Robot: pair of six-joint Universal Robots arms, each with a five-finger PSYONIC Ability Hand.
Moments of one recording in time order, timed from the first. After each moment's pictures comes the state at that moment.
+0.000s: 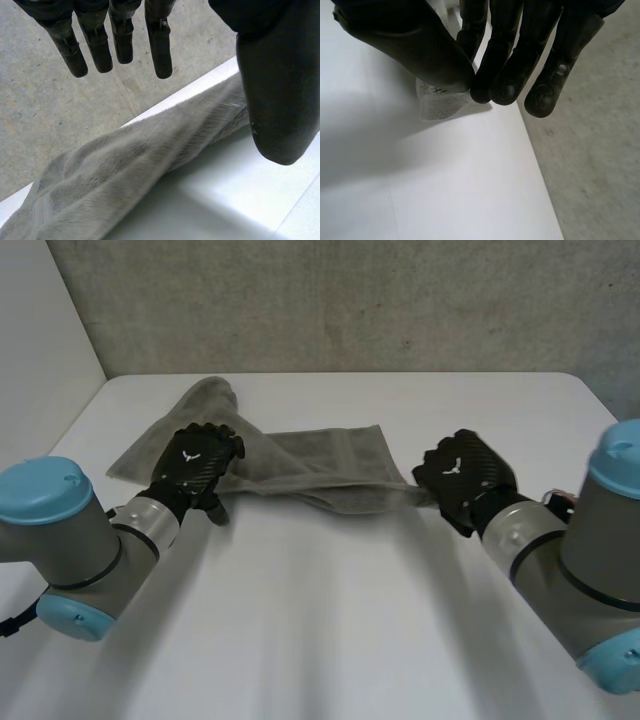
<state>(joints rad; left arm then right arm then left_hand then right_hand) 4.41 -2.09 -1.67 3.67 -1.28 3.37 2.02 -1.29 1.65 -0.13 1.45 2.26 0.31 0.30 0.30 0.30 0.08 1.34 1.34 1.34 1.35 1.20</state>
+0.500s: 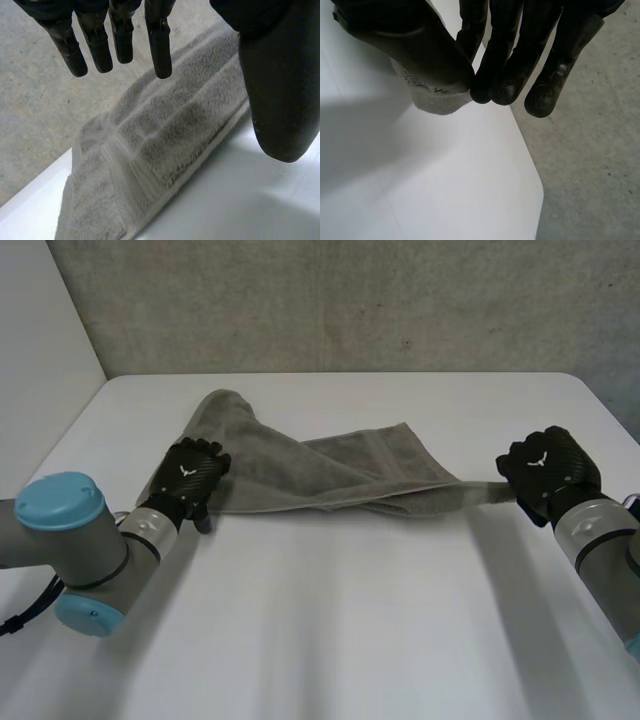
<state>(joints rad) 4.46 -2.26 -1.60 3.74 -1.29 3.55 1.78 -1.34 1.80 -0.28 1.45 2.27 0.30 0.29 0.30 0.30 0.08 1.34 1.34 1.34 1.35 1.20</state>
